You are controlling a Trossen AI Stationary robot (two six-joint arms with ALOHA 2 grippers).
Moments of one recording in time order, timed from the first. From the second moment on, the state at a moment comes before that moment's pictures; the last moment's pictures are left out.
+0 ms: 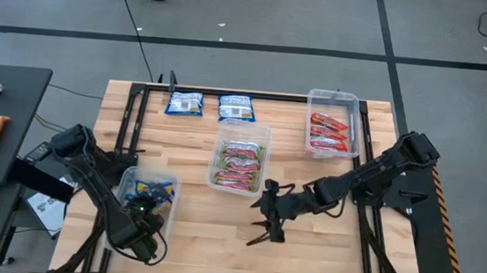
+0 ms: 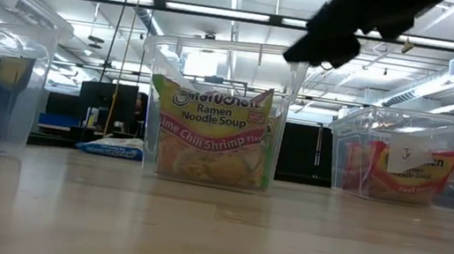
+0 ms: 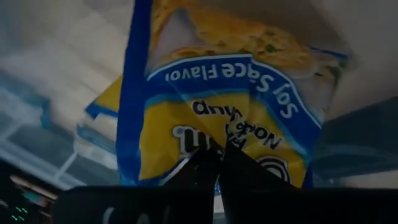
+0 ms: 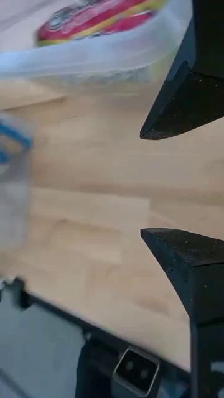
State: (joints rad) left arm -0.90 1.68 1.20 -1.54 -0.34 -0.10; right arm 0.42 1.58 0.94 -0.02 0.19 0.25
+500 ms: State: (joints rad) left arm -0.89 1.68 1.20 -1.51 -0.31 -0.02; right arm 0.44 1.57 0.95 0.08 0.11 0.03
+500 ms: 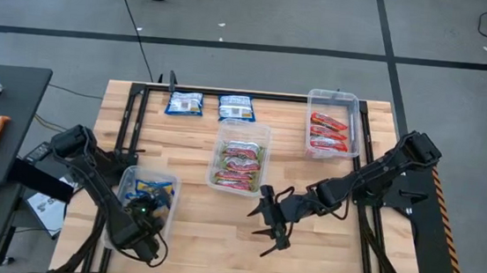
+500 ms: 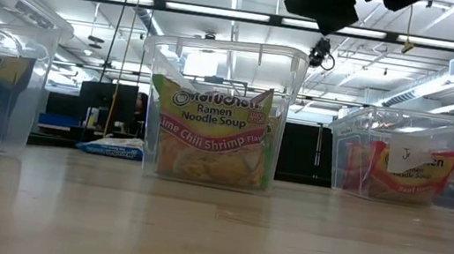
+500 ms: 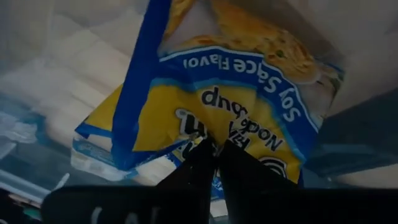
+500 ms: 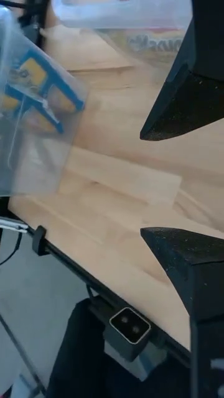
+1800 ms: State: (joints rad) left arm 0.20 1.57 1.50 -1.25 -0.28 -0.21; right arm 0.59 1.57 1.10 -0.41 0.24 0.32
